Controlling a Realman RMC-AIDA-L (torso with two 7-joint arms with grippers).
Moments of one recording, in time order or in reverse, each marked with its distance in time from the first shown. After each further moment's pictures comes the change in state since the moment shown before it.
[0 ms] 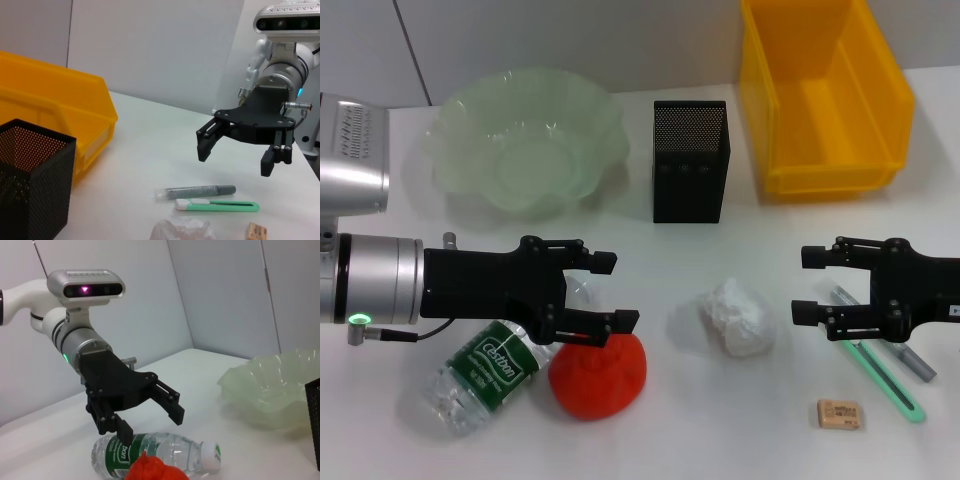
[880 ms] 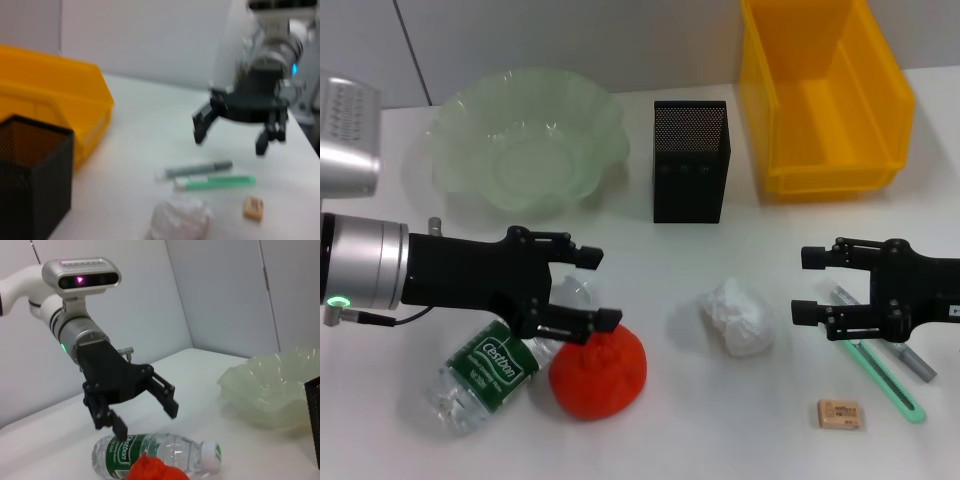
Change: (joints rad) left arm 0.002 0.011 -0.023 0.124 0.104 0.041 -0.076; right arm 0.000 0.000 0.000 0.001 0.000 0.000 0.010
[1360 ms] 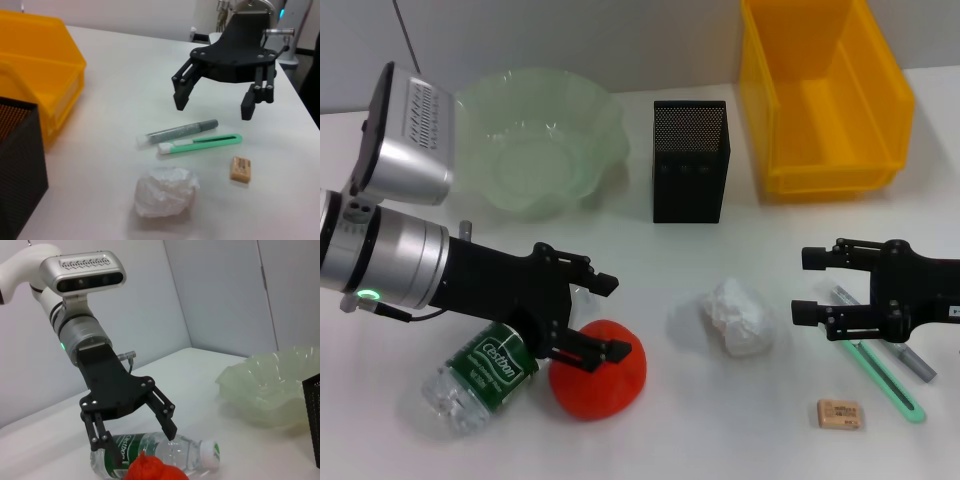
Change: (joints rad) left arm -0.056 -0.047 0.003 0.097 0.207 0.029 -0.079; right arm -0.001 0.000 0.000 0.003 0.000 0.005 0.002
